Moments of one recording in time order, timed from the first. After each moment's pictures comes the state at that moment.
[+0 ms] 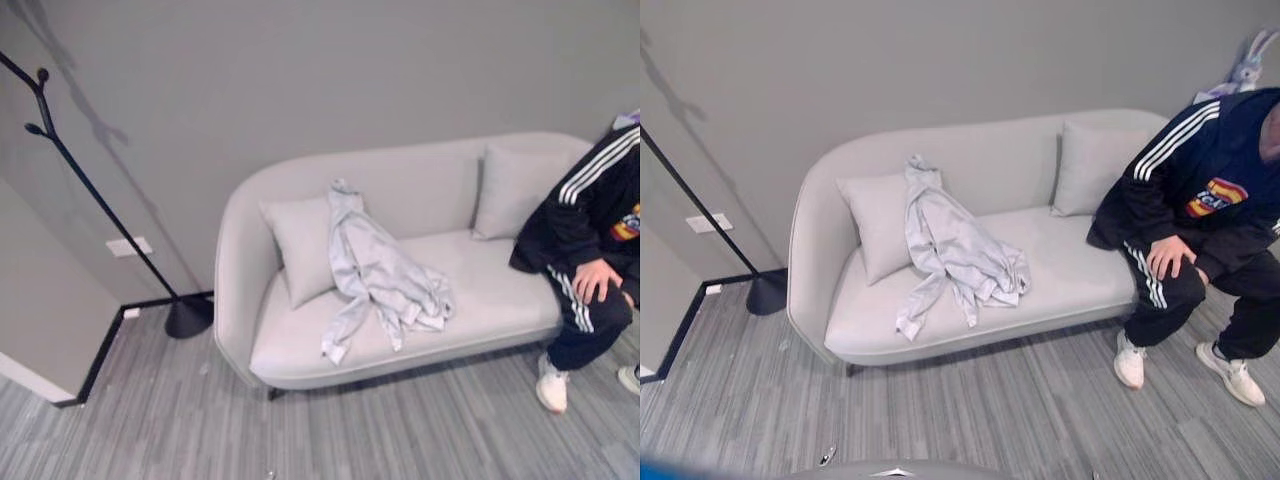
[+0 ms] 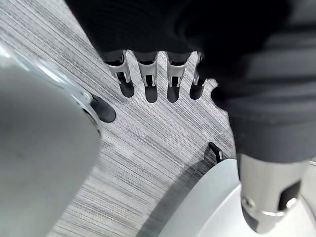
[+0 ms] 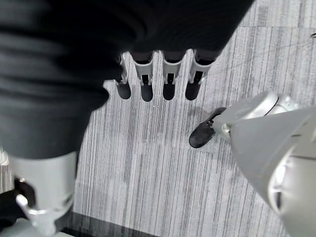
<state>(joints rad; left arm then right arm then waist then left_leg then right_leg) 0.00 0.11 0.09 1.39 -0.80 -0.11 -0.03 -0.02 -0.26 -0.22 1.50 1.02 0.00 0.01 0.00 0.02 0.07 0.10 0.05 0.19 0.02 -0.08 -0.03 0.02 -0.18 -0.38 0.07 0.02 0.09</state>
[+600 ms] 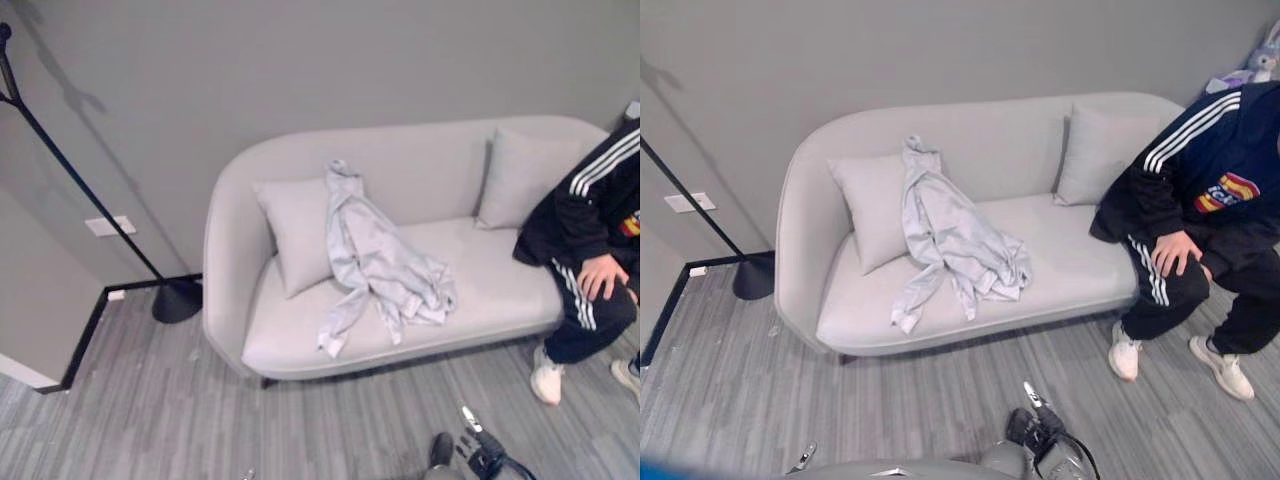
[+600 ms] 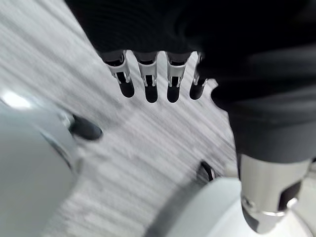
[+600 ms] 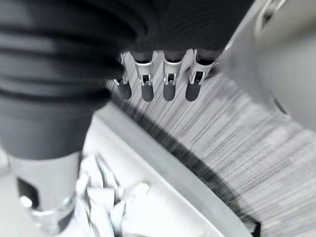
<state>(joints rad) 0.06 0.14 0.09 1.38 -0.77 -0.17 0.03 0.01 -0.16 0.15 1.05 0.85 -0.08 0.03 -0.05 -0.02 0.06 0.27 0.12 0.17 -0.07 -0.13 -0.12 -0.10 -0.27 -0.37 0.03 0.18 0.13</state>
